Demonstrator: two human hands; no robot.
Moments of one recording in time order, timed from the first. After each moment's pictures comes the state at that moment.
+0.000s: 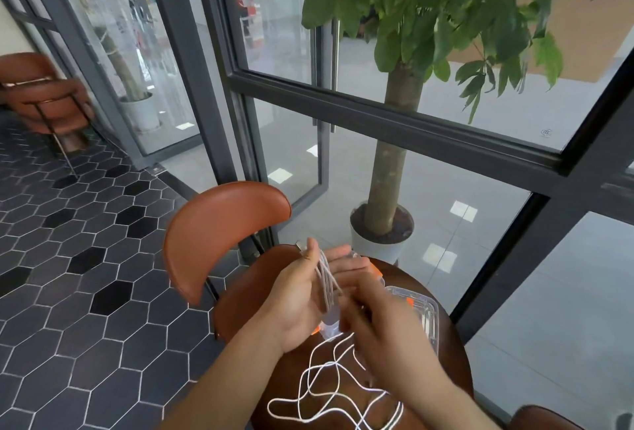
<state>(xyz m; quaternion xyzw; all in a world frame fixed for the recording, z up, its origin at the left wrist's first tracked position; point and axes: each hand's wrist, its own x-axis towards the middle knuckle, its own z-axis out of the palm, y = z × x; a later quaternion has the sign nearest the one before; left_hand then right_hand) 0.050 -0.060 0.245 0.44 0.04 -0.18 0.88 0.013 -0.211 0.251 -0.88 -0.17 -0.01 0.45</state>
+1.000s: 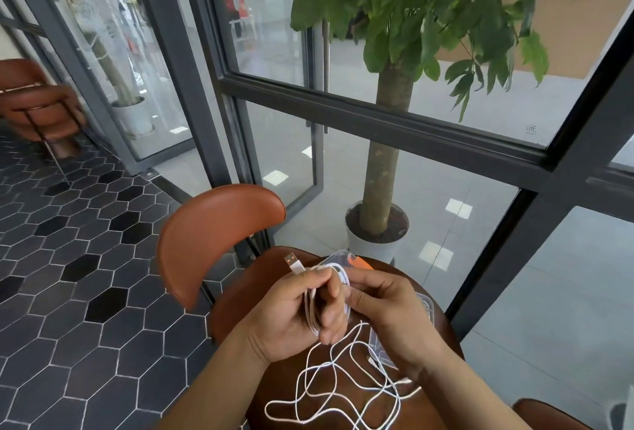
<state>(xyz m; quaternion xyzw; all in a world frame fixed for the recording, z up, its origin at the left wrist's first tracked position) 0.041 -0.056 0.239 0.39 -0.15 -0.28 0.87 0.038 -0.226 0.243 -0.63 -0.11 0.12 0.76</state>
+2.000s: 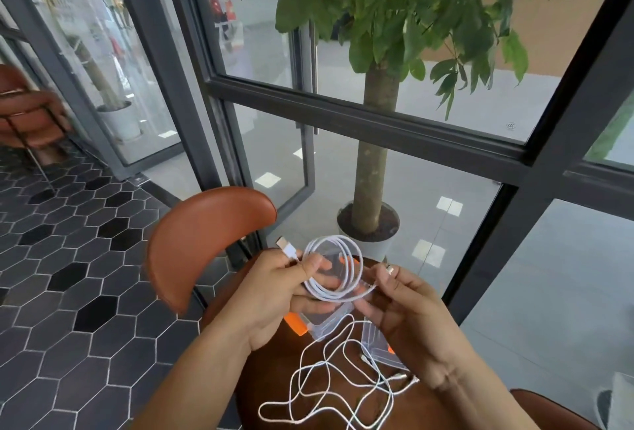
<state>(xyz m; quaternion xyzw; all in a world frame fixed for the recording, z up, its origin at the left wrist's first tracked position) 0.034 -0.059 0.282 0.66 0.08 -0.15 0.73 0.026 -0.259 0.246 -0.40 0.04 0.18 0.90</state>
